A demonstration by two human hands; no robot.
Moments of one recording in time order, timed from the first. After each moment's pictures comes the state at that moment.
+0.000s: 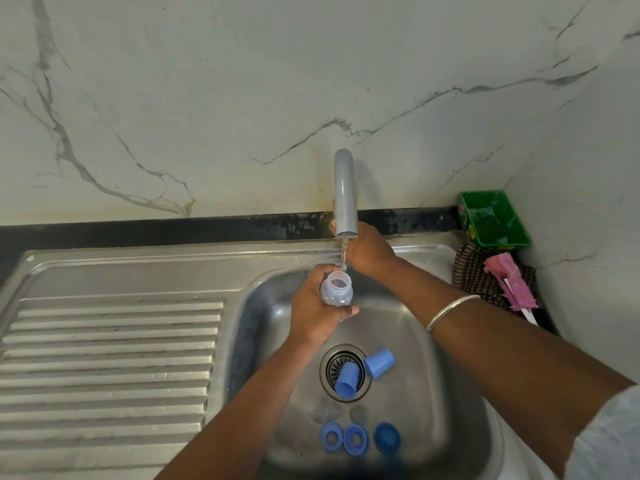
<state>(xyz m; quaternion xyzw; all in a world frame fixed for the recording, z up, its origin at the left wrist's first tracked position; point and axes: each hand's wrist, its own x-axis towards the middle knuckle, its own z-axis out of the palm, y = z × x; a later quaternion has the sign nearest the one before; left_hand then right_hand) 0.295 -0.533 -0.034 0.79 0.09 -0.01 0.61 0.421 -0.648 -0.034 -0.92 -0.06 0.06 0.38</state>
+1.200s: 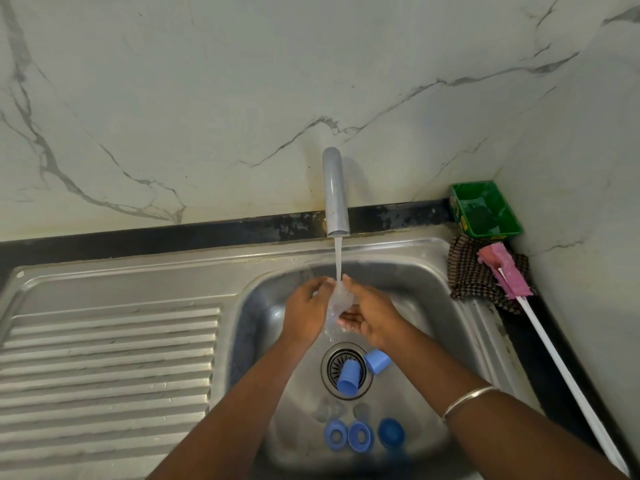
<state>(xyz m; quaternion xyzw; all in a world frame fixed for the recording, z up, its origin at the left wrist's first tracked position) 0.301 -0.527 -0.046 0.80 0.16 -0.08 0.57 0.309 -0.654 -0.041 -0.55 0.29 0.26 0.74</state>
